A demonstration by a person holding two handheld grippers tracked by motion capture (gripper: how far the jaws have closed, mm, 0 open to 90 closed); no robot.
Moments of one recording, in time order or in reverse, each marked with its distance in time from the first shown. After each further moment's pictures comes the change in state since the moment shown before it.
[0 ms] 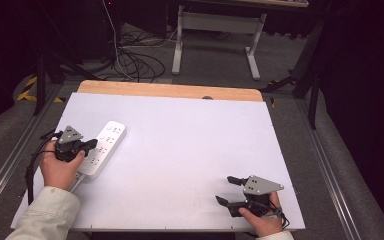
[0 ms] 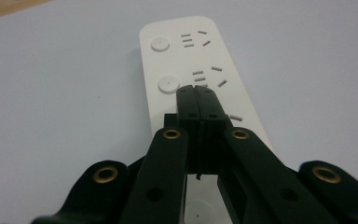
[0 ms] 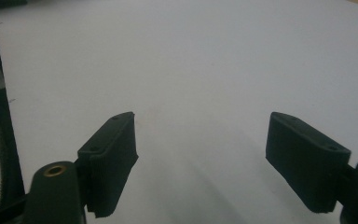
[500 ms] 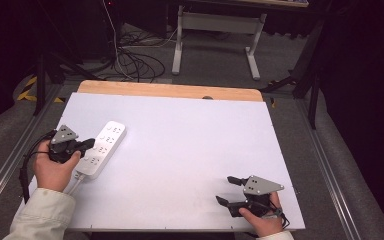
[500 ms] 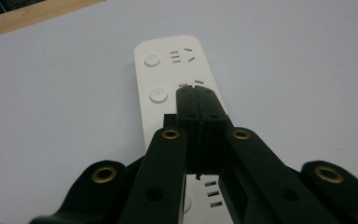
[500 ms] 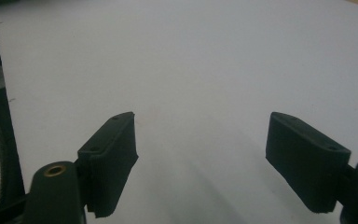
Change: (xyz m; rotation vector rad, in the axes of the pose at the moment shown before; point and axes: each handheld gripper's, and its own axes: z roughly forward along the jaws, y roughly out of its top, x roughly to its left) left arm -0.007 0.009 -0.024 -0.017 -0.015 -0.007; right arm 0.000 0.000 0.000 0.001 -0.001 -0.002
